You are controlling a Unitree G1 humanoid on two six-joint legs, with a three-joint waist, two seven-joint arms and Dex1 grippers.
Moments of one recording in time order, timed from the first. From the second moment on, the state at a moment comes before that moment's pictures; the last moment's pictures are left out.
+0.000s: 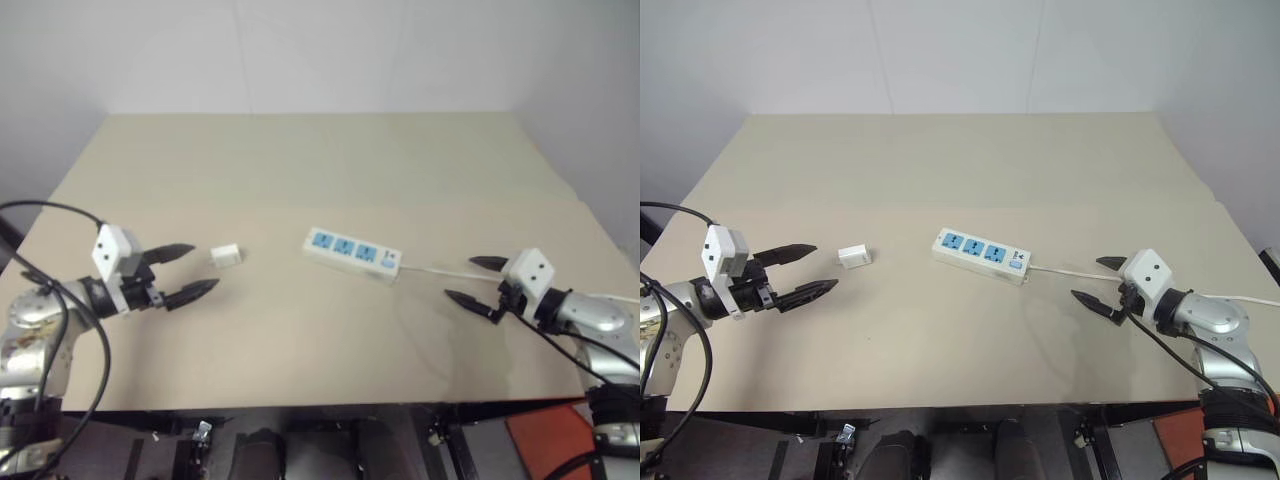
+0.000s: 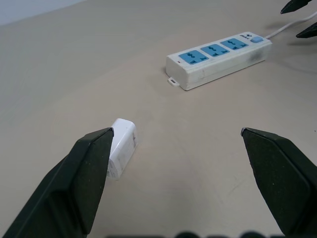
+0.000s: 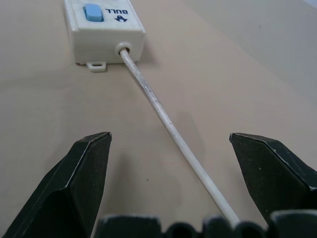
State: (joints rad) left arm -0.19 0.81 0.29 0.01 -0.51 0.30 -1.09; right arm -0.31 -0.75 -0.16 0.39 0.18 -0.17 1.02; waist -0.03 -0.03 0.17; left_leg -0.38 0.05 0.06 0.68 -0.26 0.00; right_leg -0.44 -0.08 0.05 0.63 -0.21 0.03
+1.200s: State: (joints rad) left arm -0.15 0.80 0.30 -0.04 -0.51 0.31 -1.07; right arm -0.78 -0.63 0.02 1.05 0.06 -0.33 1.23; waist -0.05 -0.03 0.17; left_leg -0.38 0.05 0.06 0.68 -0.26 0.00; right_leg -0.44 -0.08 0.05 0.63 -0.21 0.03
